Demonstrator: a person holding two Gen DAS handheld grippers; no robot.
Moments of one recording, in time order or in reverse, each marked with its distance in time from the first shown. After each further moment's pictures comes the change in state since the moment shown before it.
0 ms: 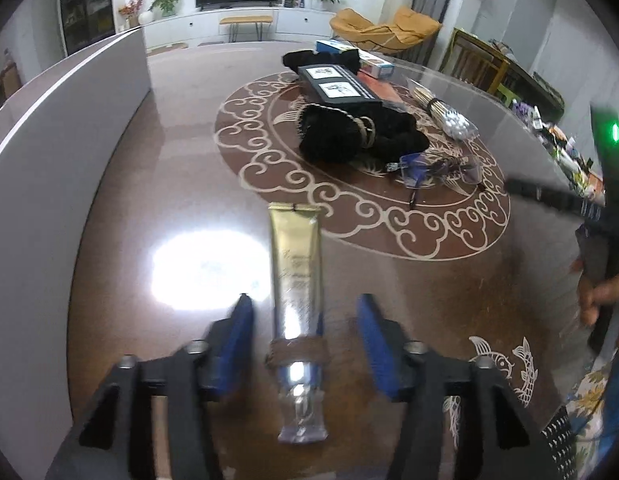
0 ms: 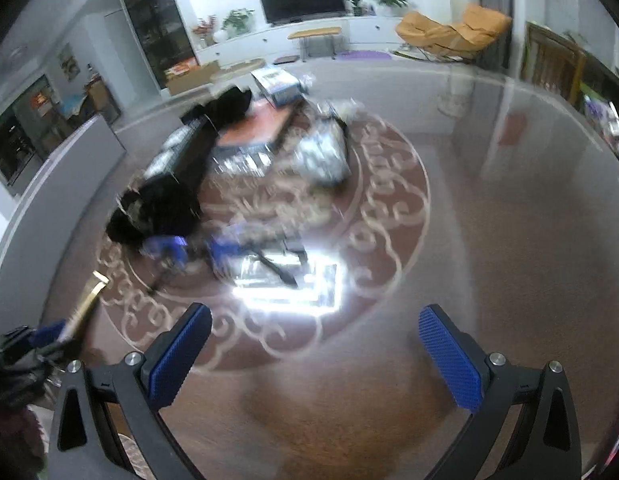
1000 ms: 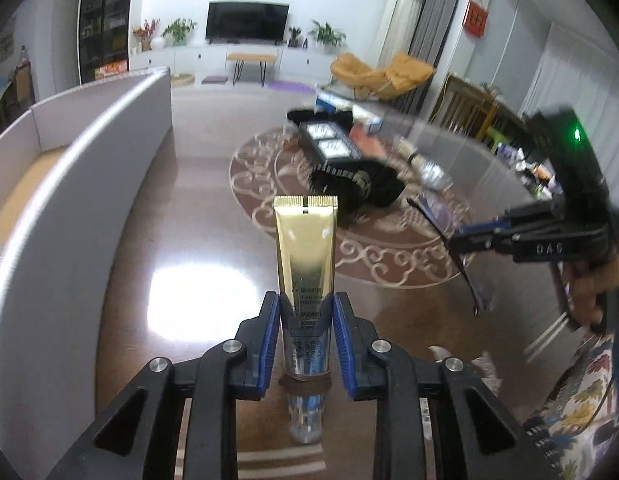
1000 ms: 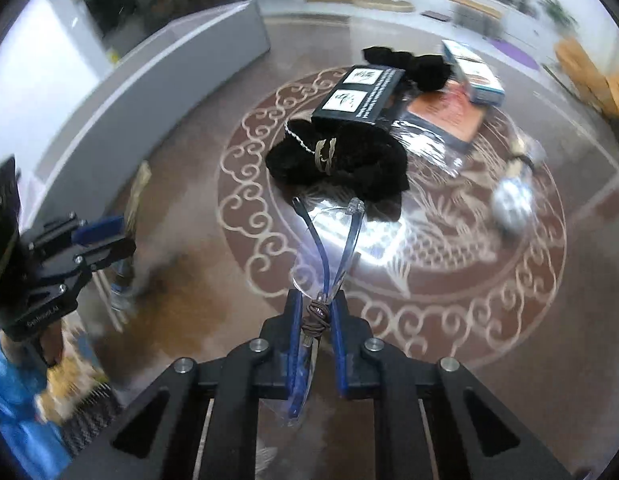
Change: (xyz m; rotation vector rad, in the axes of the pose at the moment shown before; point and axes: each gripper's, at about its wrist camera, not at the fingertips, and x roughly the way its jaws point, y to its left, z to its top) left arm -0.061 0.015 -0.013 -0.071 -0.185 -0.055; right arm 0.015 0.090 0.007 -0.369 0.249 0.264
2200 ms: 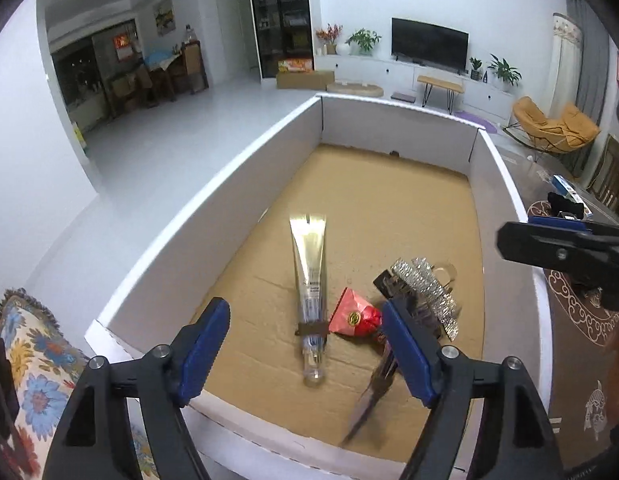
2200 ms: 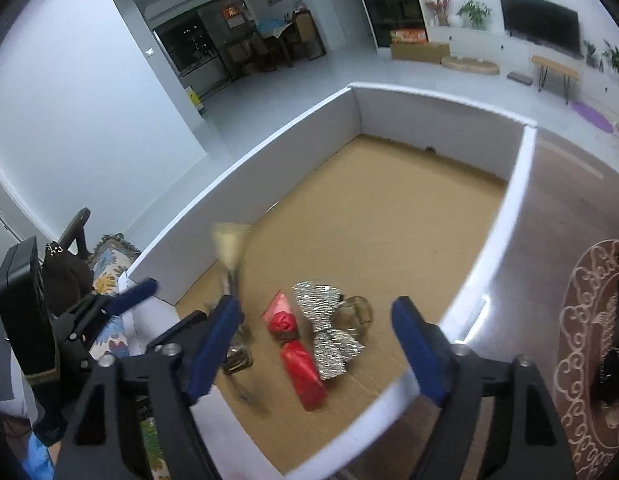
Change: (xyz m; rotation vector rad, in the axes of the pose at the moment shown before) left arm -0.129 0.235 -0.004 -0.265 -0.036 0.586; right arm 0.051 0.309 0.149 -0.136 -0.206 0.218
